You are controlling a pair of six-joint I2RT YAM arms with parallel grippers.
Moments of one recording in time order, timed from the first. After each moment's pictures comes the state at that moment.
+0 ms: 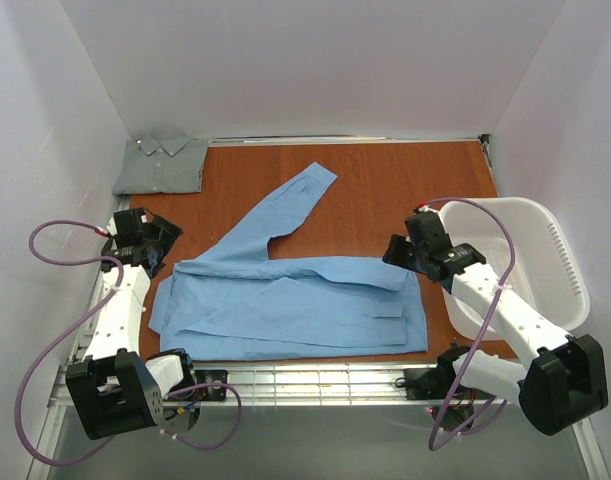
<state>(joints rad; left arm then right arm) 0.21 1.08 0.81 -0.56 -0.02 -0.81 0.45 1.12 0.80 -0.60 0.11 0.54</state>
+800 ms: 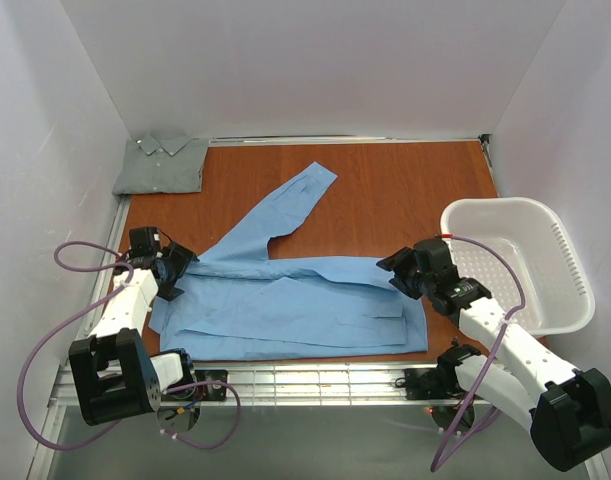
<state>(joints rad) 0.21 1.16 0.64 -0.55 0.12 -0.87 0.45 0.90 0.49 -0.36 -0.02 1.19</state>
